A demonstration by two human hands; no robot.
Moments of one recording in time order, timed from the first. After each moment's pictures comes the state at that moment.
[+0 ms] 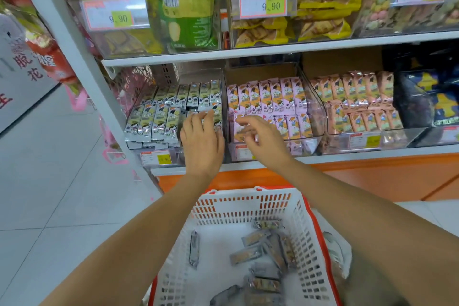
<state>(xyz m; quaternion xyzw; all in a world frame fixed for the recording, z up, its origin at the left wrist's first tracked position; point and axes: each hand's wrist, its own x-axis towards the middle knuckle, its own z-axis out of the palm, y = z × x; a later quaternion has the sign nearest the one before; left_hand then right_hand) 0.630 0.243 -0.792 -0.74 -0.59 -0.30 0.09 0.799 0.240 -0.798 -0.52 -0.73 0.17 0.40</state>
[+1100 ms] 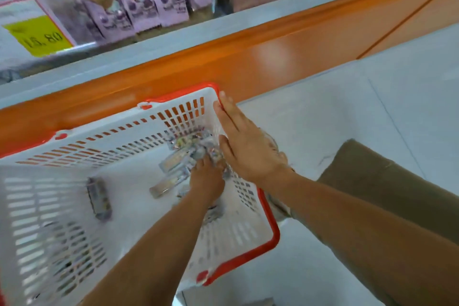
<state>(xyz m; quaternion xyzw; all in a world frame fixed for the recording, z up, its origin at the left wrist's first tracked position) 0.793 0.131 -1.130 -0.80 -0.48 0.27 -0.26 0.918 0.118 -1.031 -0.68 -0.69 0.17 0.18</state>
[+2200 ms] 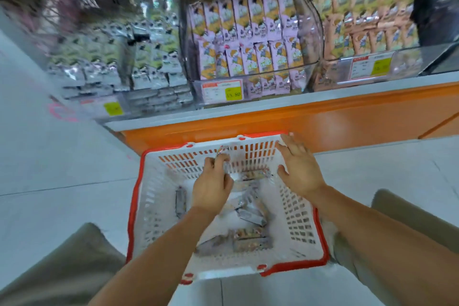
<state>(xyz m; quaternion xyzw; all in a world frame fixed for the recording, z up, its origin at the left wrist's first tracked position) 0.663 0.144 -0.979 -0.76 -0.61 -0.10 -0.21 0.894 0.132 -0.984 -0.69 -0.71 0.15 0.07</state>
